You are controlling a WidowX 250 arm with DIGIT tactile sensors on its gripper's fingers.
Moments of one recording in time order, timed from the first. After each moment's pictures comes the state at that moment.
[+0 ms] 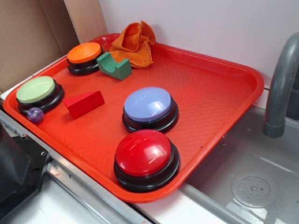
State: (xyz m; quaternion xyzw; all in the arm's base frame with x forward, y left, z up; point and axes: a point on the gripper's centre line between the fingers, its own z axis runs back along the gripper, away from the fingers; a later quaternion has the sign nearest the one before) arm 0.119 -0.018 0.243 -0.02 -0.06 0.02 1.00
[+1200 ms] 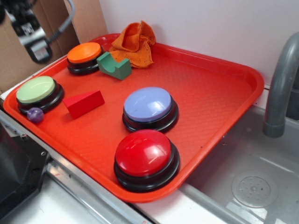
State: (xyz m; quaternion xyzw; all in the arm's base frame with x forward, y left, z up) arm 0.155 0.028 0.135 0.01 -0.08 -0.14 0.99
